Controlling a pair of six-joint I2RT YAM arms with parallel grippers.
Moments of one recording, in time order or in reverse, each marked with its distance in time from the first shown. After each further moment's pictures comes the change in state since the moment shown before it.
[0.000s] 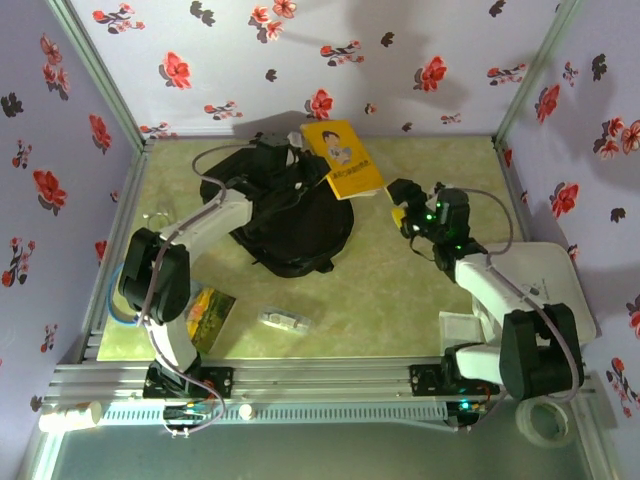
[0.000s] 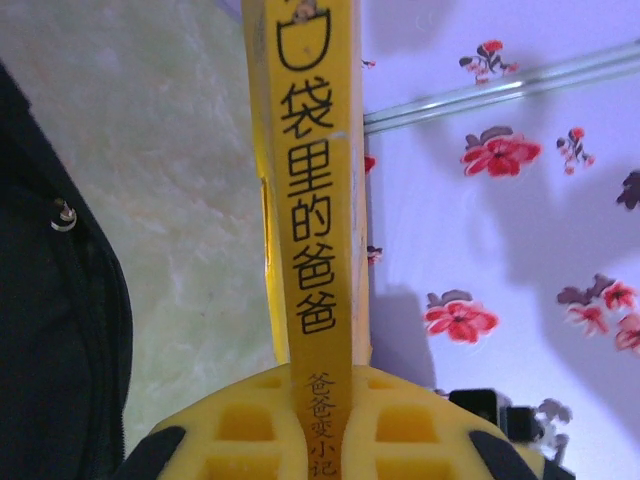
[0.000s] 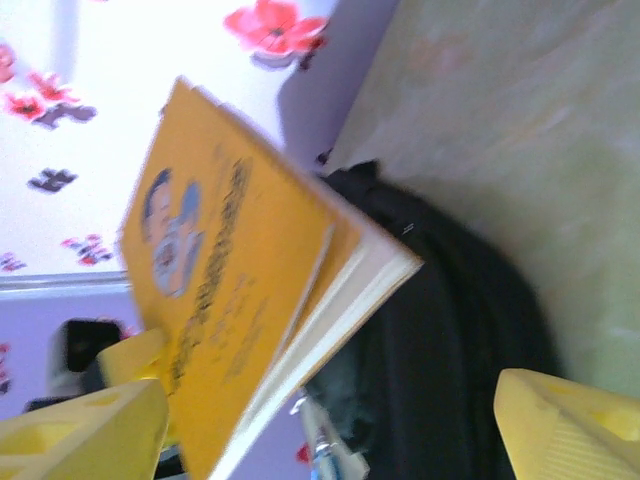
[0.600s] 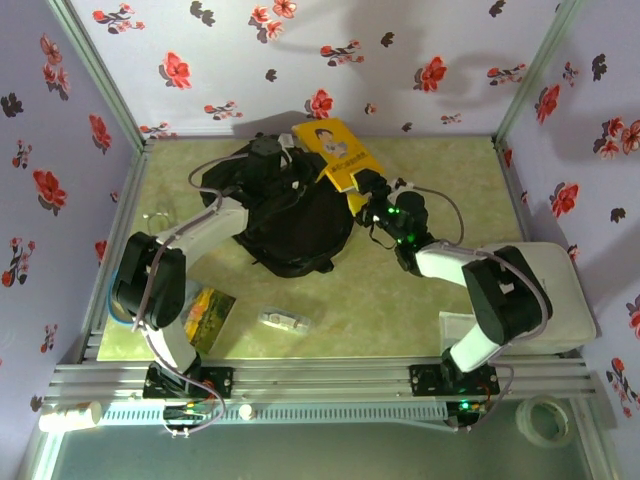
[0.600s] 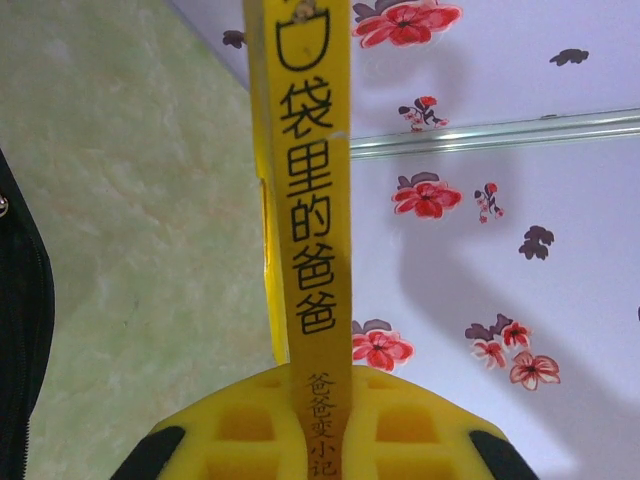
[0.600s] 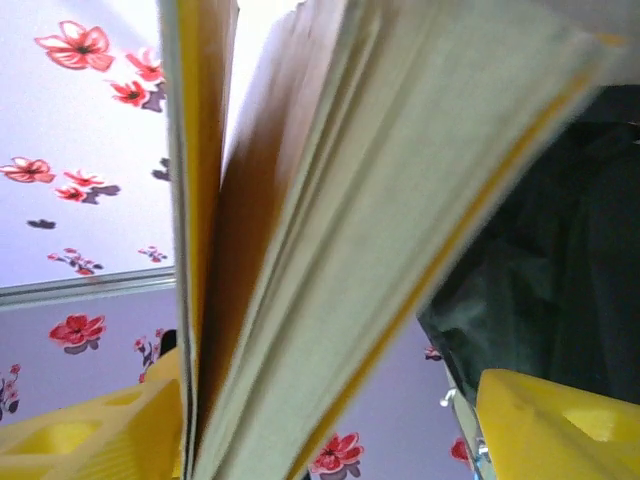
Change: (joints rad) left arm 0.009 -0.042 -0.096 0.189 -0.008 -0.188; right arm 0.211 0.341 0.047 0.565 0.151 0.337
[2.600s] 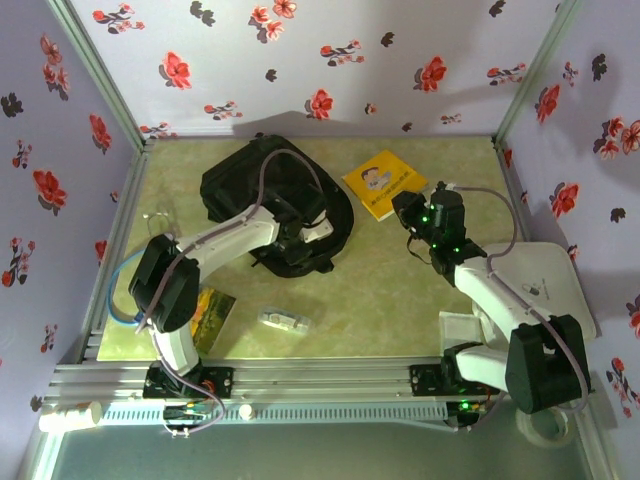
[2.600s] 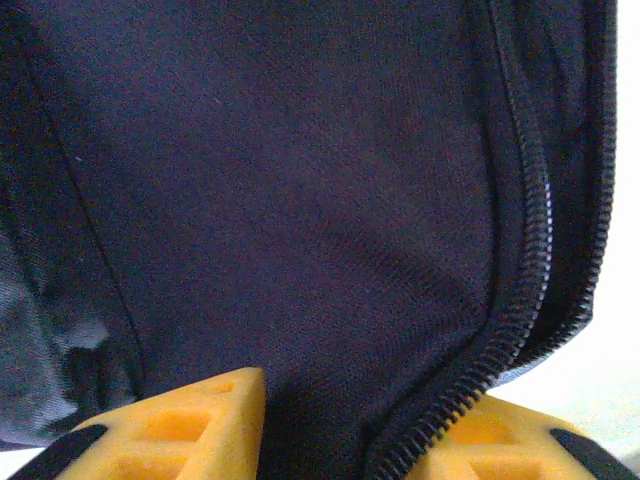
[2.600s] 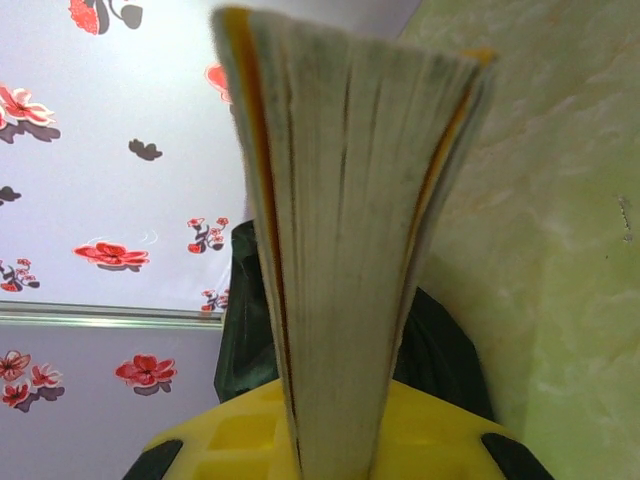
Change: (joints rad) left arm -0.231 0.048 0.132 -1.136 -0.554 1.597; right arm -0.173 -0.413 -0.027 -0.712 0.077 -0.509
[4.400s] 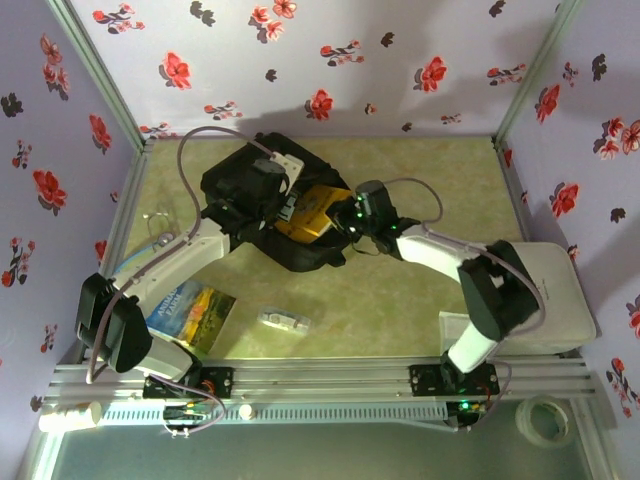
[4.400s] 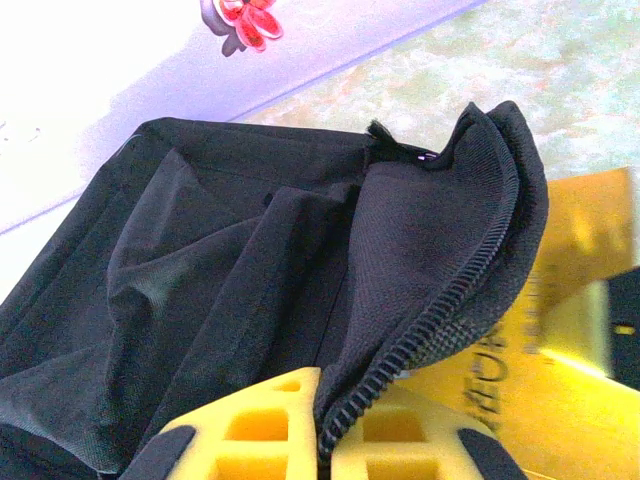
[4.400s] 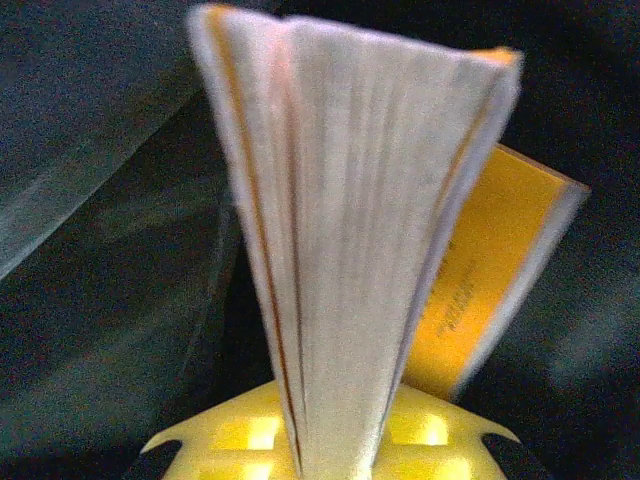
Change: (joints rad) left arm 0.106 -0.328 -0.200 0.596 -0.070 -0.274; right arm 0.321 0.478 0.307 -0.035 -0.062 0.142
